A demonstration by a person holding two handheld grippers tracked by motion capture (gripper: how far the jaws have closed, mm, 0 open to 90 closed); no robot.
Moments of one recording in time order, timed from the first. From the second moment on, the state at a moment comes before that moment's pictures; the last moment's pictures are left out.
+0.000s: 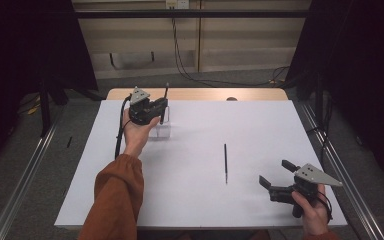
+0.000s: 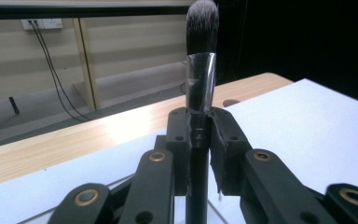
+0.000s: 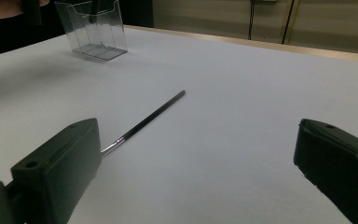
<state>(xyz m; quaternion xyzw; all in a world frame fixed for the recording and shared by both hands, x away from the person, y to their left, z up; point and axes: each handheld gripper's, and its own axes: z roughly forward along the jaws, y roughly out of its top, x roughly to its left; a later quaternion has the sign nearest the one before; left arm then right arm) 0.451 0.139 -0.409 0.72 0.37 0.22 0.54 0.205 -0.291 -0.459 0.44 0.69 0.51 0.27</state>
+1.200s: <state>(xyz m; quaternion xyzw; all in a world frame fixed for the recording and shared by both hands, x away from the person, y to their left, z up) 0.447 0.147 -0.426 0.74 0.38 0.20 0.52 0.204 -0.291 -0.458 0.44 0.69 0.51 0.27</state>
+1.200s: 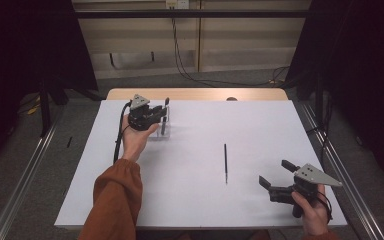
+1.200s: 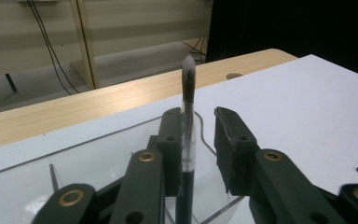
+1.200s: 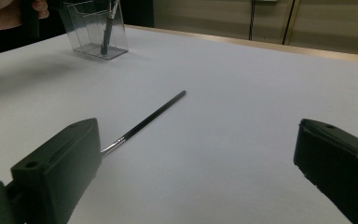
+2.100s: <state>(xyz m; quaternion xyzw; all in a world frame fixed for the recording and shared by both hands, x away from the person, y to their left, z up) 0.428 0.156 -0.421 0.73 0.40 0.18 0.53 0.204 -0.292 -0.458 0.44 0.69 0.51 0.27</state>
